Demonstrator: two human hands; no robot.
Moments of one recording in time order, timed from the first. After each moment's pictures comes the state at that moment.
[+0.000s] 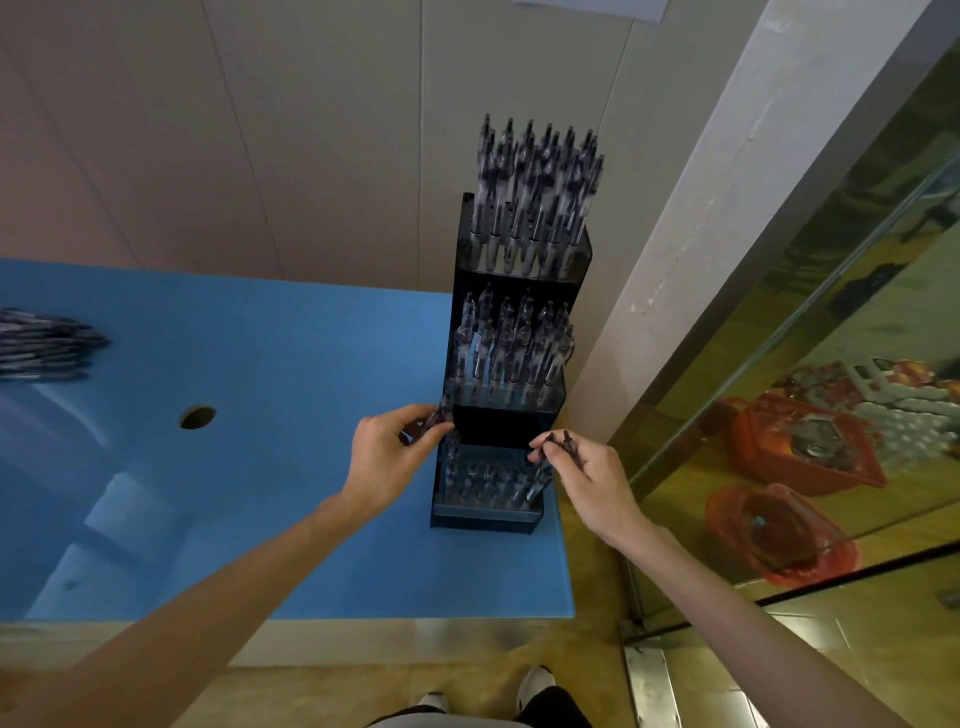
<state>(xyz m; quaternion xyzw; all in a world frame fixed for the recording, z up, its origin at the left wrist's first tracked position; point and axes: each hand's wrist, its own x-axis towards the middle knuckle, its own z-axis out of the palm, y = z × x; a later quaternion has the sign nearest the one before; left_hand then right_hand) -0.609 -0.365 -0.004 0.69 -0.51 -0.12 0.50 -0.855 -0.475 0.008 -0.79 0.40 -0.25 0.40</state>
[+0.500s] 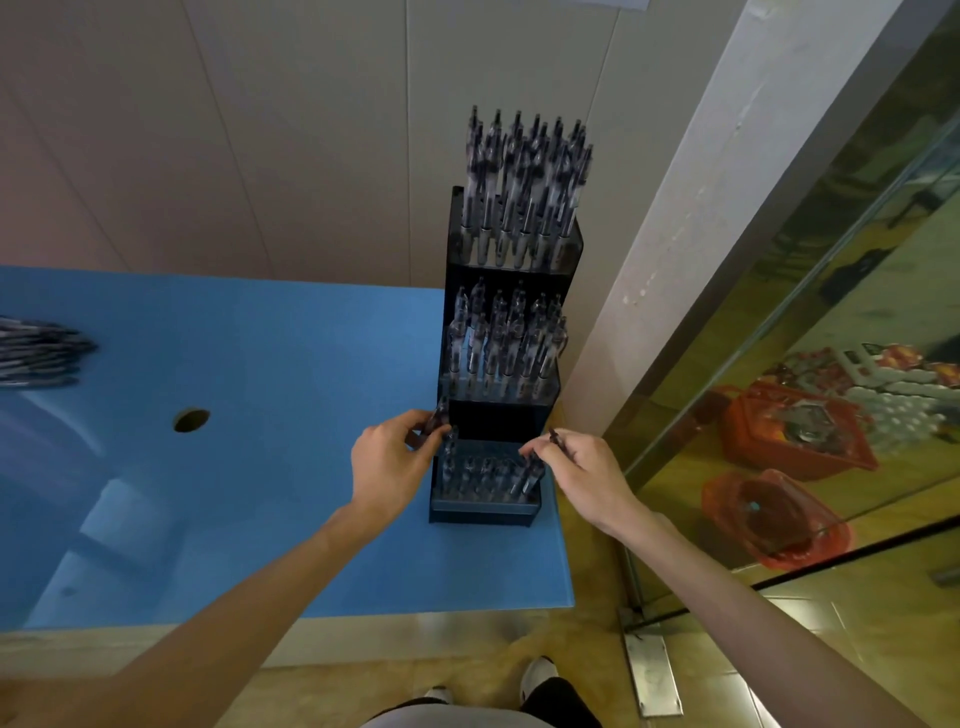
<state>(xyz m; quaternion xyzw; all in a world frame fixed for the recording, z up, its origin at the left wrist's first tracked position) -0.621 -0.365 -0.016 0.76 -0.47 -0.09 0.43 -0.851 -0.472 0.017 -0.79 0.42 -0.19 0.40</state>
